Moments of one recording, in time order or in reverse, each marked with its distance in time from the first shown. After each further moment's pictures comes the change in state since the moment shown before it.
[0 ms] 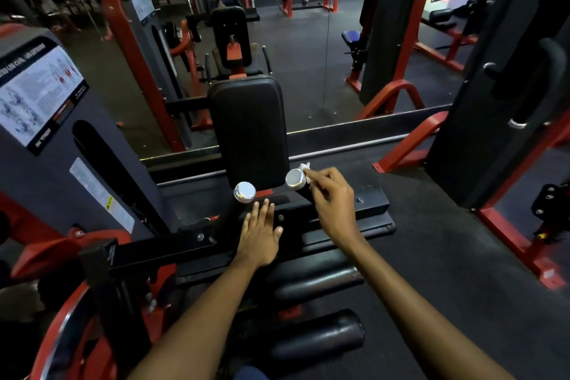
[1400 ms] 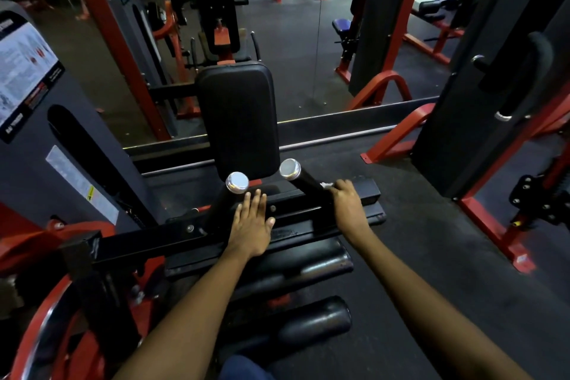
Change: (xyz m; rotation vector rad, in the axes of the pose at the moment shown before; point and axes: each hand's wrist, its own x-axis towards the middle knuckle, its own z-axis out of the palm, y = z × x) left_hand 0.001 -0.001 -0.002 0.021 -0.031 0.005; right_hand -0.007 0.090 -0.010 -0.573 -0.312 0.072
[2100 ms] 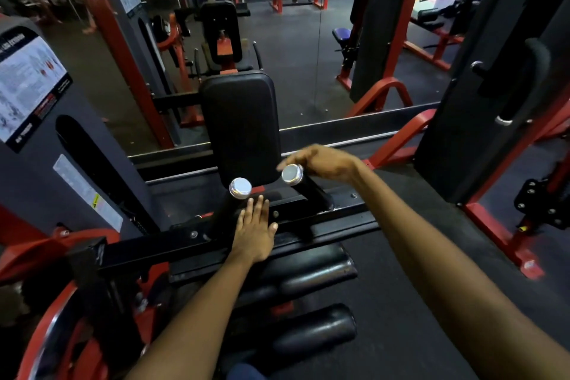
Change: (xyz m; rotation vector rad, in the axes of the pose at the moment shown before) left_hand 0.000 0.000 0.001 -0.009 0.009 -0.005; right_hand 0.082 -0.073 -0.075 0.684 -0.640 -0.028
